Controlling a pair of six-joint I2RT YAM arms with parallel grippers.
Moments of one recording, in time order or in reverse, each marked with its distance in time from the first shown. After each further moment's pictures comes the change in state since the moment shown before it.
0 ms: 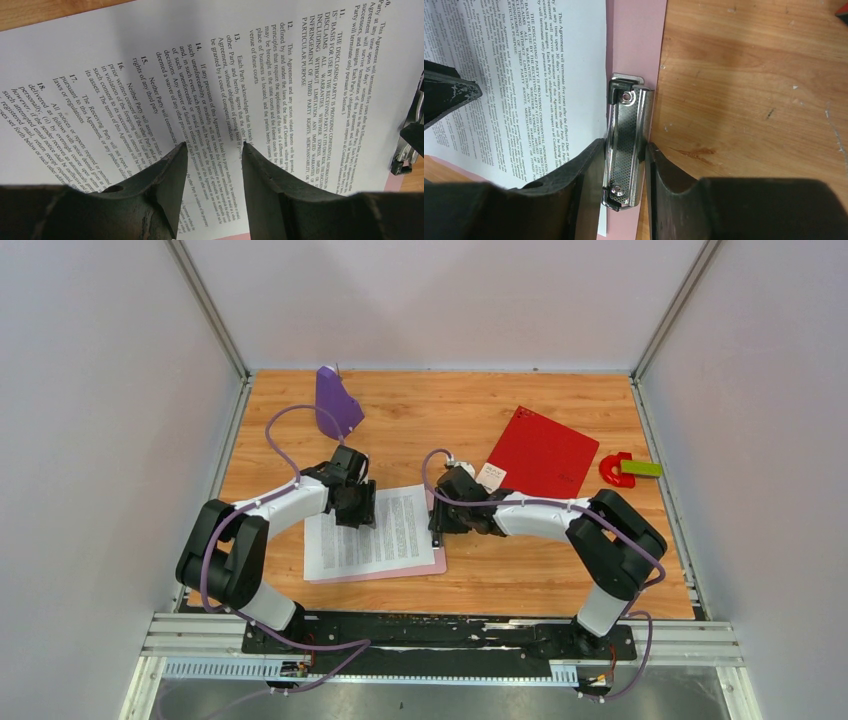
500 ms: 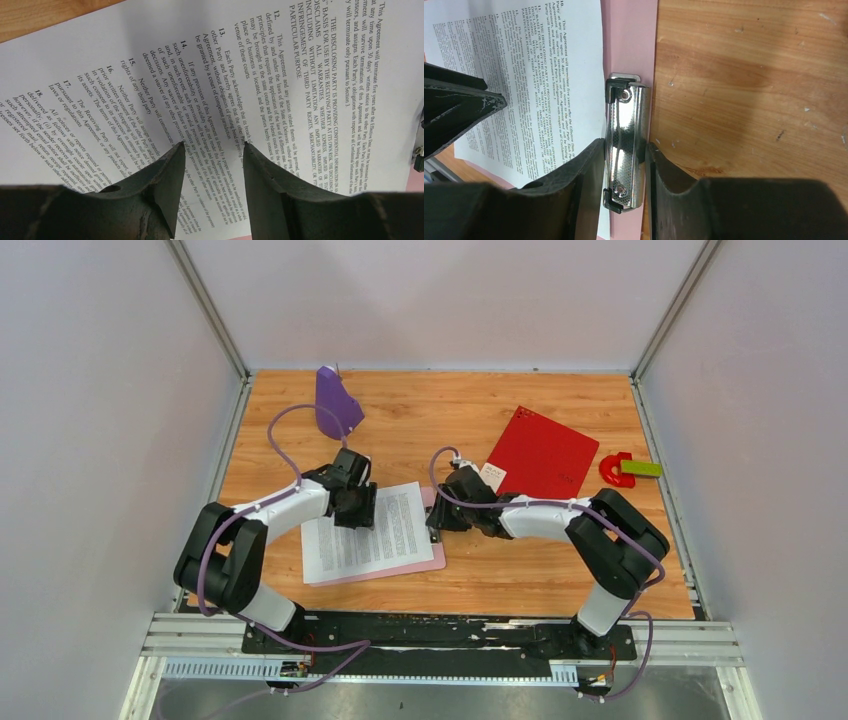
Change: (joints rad) left arm -0.025 -0.021 -0.017 -0.001 -0.052 0.019; right arm -0.027 0.000 -0.071 0.164 -0.067 0.027
